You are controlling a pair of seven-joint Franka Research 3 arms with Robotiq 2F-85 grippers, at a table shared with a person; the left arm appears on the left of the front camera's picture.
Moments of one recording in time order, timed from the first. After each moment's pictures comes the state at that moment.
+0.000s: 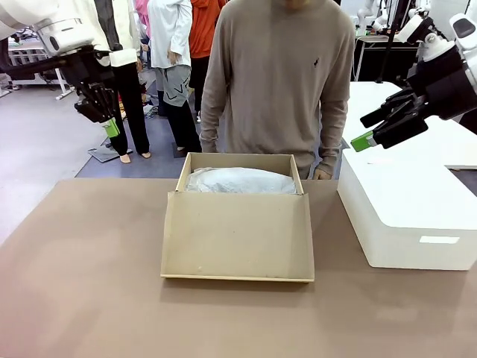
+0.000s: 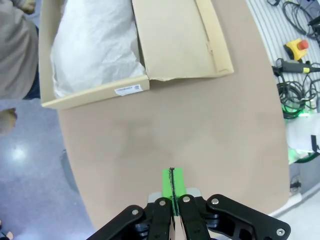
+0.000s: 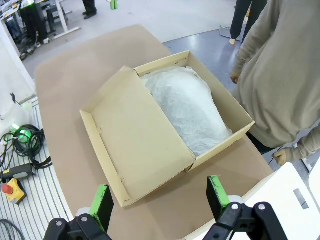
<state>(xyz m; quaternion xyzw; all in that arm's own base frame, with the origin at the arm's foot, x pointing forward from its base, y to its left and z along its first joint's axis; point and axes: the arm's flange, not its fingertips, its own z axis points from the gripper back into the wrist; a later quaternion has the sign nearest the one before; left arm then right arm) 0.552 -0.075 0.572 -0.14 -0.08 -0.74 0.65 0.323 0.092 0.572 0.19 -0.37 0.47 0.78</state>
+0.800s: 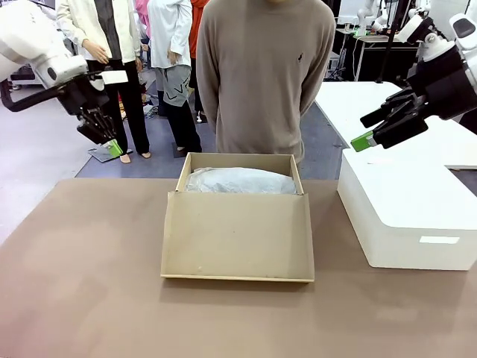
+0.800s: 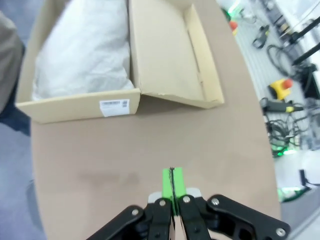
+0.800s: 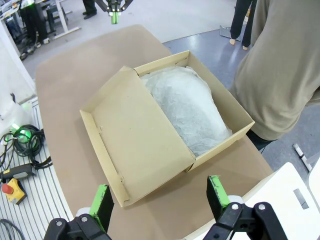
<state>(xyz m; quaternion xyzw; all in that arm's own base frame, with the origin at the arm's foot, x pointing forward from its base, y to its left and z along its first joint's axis) 0.575 -0.032 0.489 -0.29 -0.11 -0.68 0.67 0.323 0.092 0.572 0.19 -0.37 0.47 0.78</state>
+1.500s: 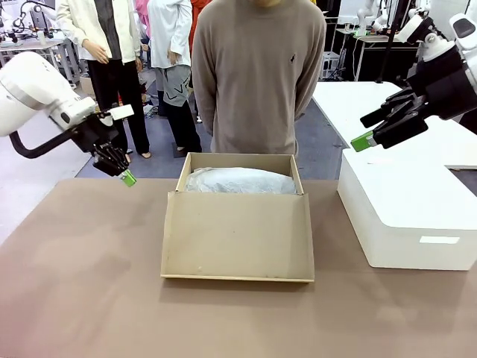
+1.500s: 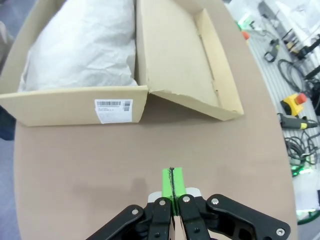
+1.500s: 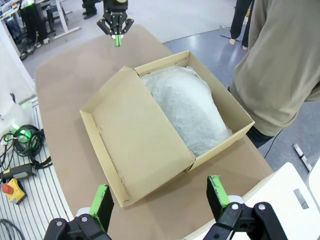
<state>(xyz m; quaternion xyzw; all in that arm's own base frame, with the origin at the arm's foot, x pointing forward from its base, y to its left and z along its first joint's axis) 0.565 -0.042 0.408 -0.31 -0.14 -0.65 0.68 0.323 0.092 0.572 0.19 -0.37 0.47 0.78</state>
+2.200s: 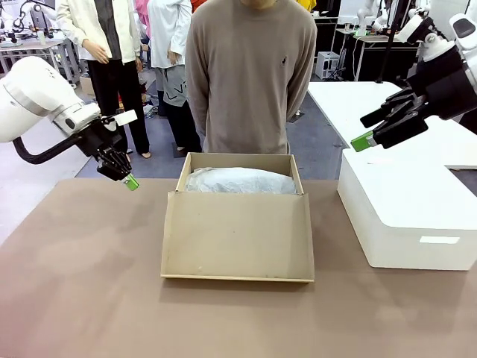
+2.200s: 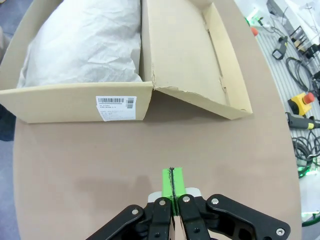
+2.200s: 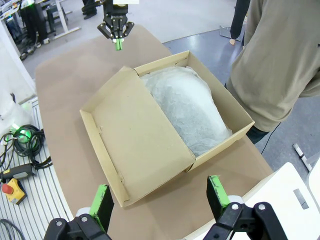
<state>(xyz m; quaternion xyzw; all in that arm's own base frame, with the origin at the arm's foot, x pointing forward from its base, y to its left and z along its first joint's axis) 0.562 -0.048 0.402 -0.30 -0.14 -0.65 0.68 0.323 0.092 0.572 0.19 -0.37 0.47 0.78</state>
